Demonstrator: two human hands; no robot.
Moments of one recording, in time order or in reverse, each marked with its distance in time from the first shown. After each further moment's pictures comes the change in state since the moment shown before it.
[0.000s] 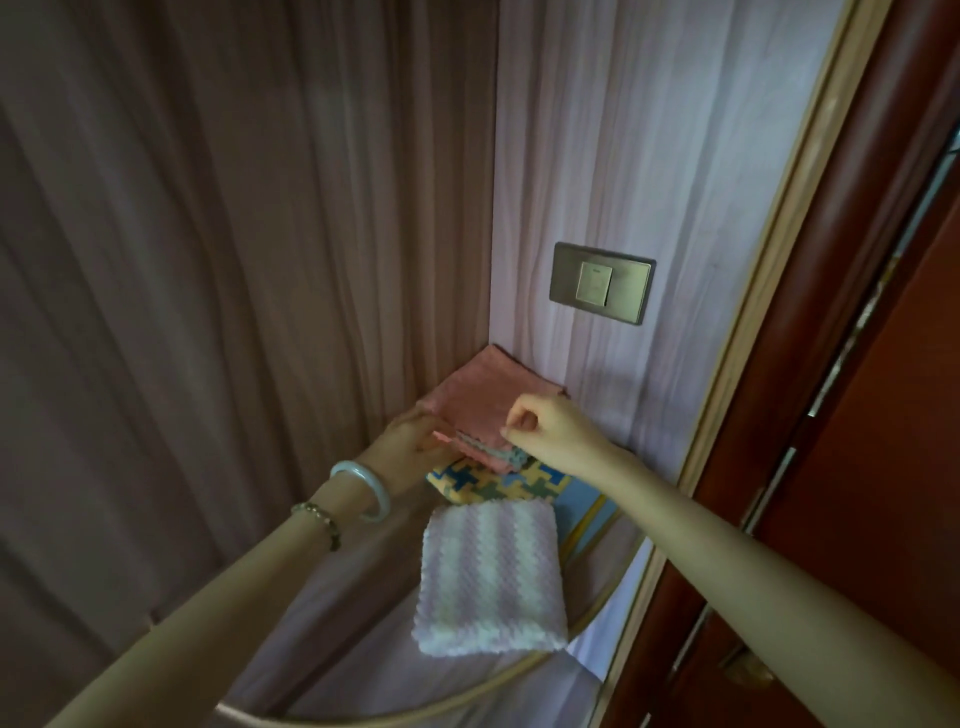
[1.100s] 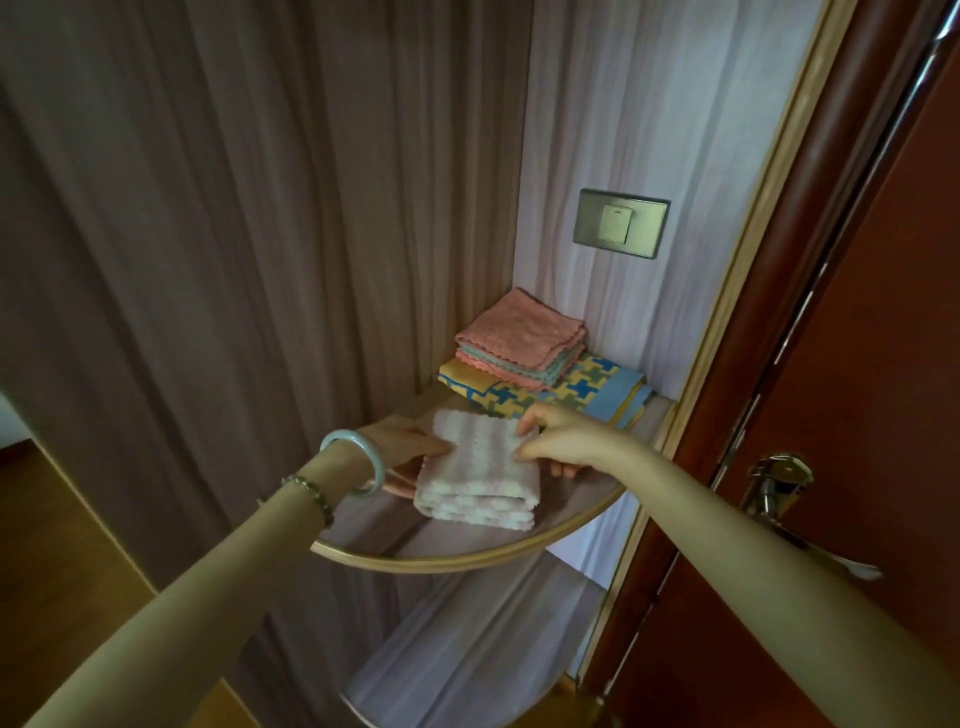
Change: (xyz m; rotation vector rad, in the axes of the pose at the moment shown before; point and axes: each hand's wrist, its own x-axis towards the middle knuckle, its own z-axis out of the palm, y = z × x) left_hand -0.121 0.024 -0.041 -0.520 -0.316 -0.749; right_hand -0.090 -0.078 0.048 0.144 -0.310 0.459
